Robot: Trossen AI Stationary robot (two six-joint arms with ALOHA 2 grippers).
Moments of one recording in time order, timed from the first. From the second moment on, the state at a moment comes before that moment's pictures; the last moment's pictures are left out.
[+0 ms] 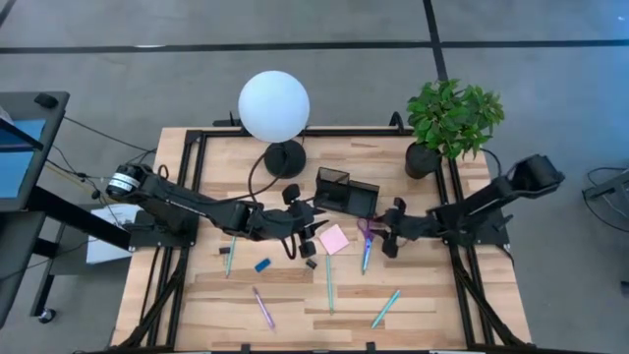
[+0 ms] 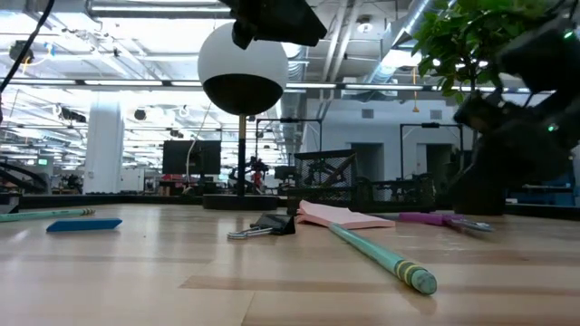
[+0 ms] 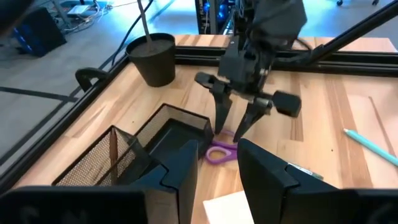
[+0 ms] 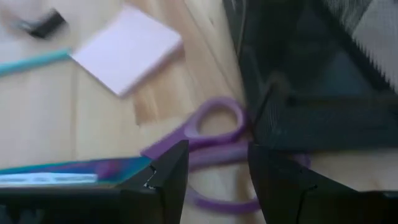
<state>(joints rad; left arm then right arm) -0.25 1.58 1.12 0.02 -0.53 -0.15 0.28 1.33 0.15 0.46 0.41 0.37</state>
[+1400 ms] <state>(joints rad) -0.25 1.58 1.12 -0.10 -0.50 -0.22 0.56 1.12 0.28 -0.02 0.27 0.74</state>
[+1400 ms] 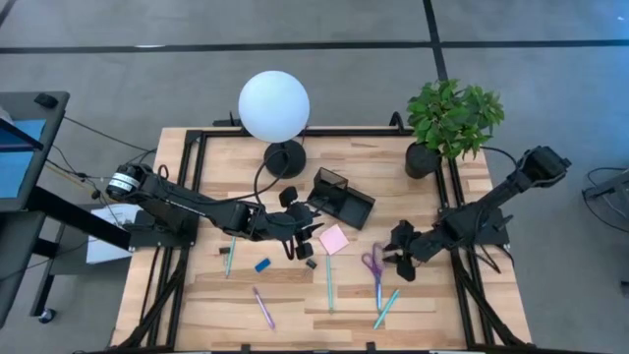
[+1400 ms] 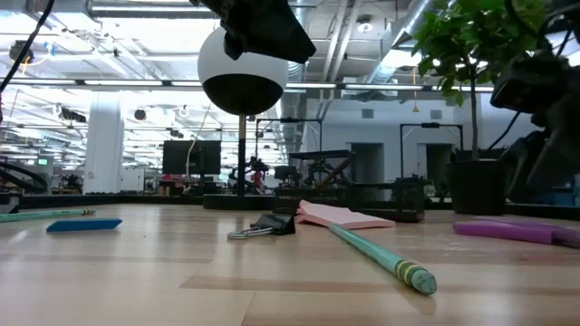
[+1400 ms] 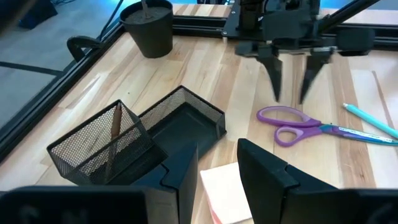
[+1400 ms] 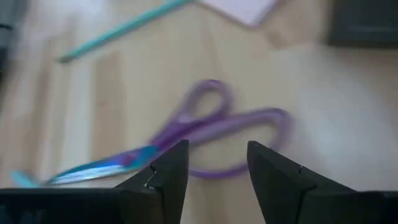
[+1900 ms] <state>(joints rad) -0.25 1.58 1.12 -0.10 -0.50 -0.23 0.57 1.26 0.43 -0.30 0.43 0.93</state>
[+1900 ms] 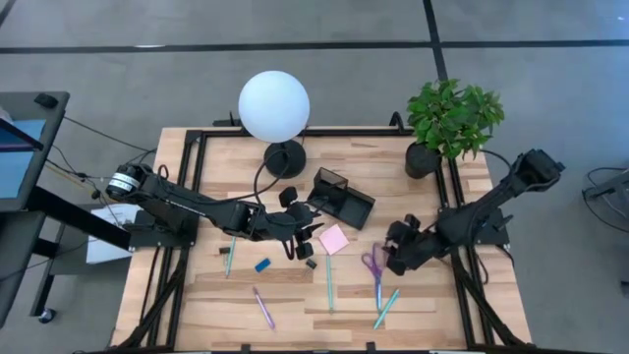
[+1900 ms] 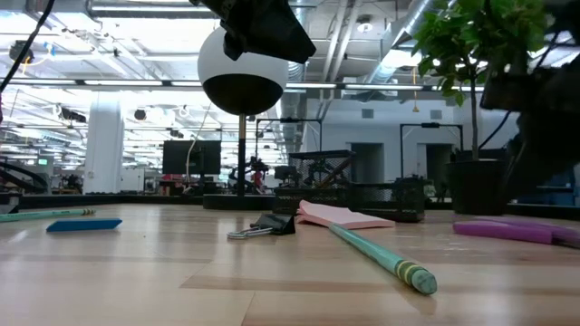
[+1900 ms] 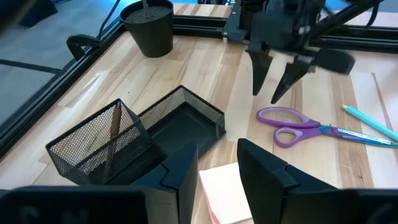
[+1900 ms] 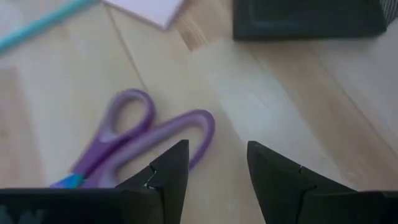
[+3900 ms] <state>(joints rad) -0.26 1.53 1.12 -0.12 -0.95 -0.16 0.17 1.32 0.56 0.76 1.28 -0.31</state>
